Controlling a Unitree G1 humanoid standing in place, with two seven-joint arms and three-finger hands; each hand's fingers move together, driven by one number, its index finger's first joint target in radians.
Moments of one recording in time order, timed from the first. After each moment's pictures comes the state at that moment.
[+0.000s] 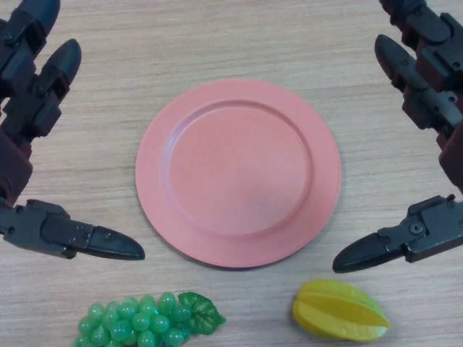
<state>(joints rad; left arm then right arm) -0.06 0.35 0.37 -0.92 -0.42 0.66 -0.20 -0.18 -0.57 0.03 -1.00 0.46 0.71 -0.20</state>
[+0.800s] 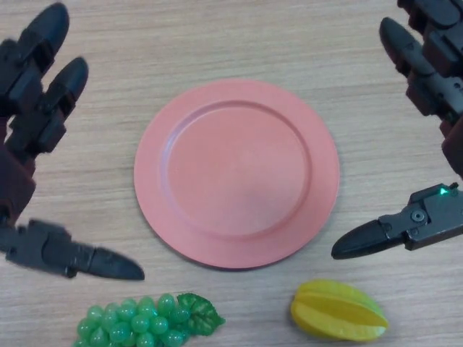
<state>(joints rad) 0.04 0.29 0.37 -0.93 -0.33 0.55 -0.30 -0.21 -0.51 0.01 -1.00 0.40 0.73 -0.16</state>
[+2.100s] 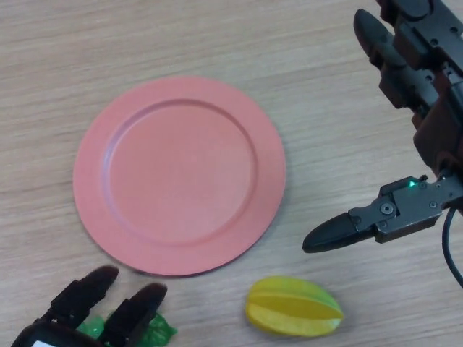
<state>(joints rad) 0.55 0.17 0.30 -0.45 1.22 -0.70 -0.09 -0.27 -0.29 0.08 -1.00 0.14 0.81 0.01</state>
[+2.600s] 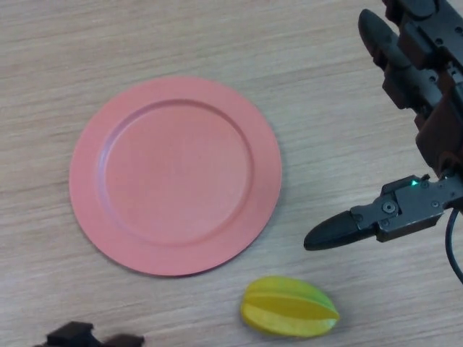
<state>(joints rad) 0.65 0.18 0.24 -0.54 0.94 -0.50 -0.42 -0.27 -0.33 0.08 -1.00 0.20 0.81 -0.05</state>
